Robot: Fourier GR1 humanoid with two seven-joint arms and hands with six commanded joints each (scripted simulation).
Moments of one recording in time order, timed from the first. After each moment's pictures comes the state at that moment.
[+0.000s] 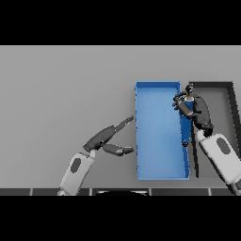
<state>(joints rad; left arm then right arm) -0.19 -0.05 -0.35 -1.58 -0.22 -0.44 0.11 -0.39 -0.74 0.38 -1.64 -0.55 -0.44 0.58</state>
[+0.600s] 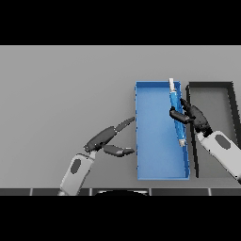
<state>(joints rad) -0.17 -0.05 -0.36 -1.60 -0.22 -0.43 0.12 -0.55 -0.96 0.76 -1.52 -0.70 -0.31 0.61</state>
